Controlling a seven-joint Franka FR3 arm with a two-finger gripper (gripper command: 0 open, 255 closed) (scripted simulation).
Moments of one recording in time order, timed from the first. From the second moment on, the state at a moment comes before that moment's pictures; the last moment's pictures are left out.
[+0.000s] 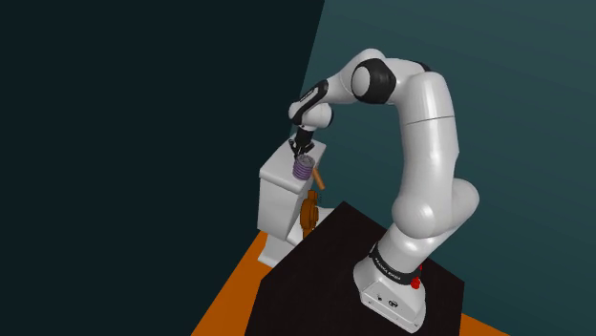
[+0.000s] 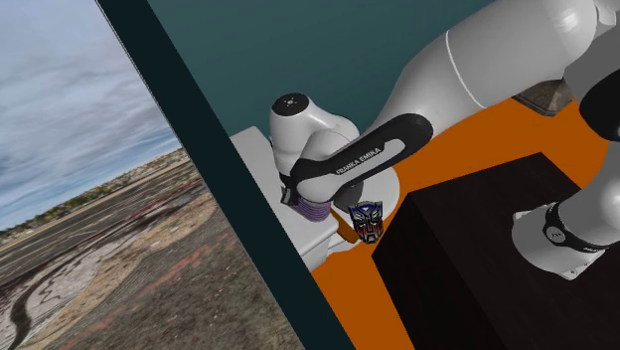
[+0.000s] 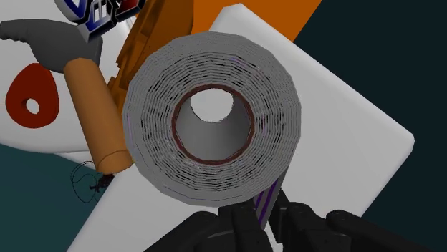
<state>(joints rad) -0.35 0.71 -0.19 -1.77 0.22 2.46 0.02</state>
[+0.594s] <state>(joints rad) -0.34 0.62 -0.21 -1.78 0.20 2.39 0.03</state>
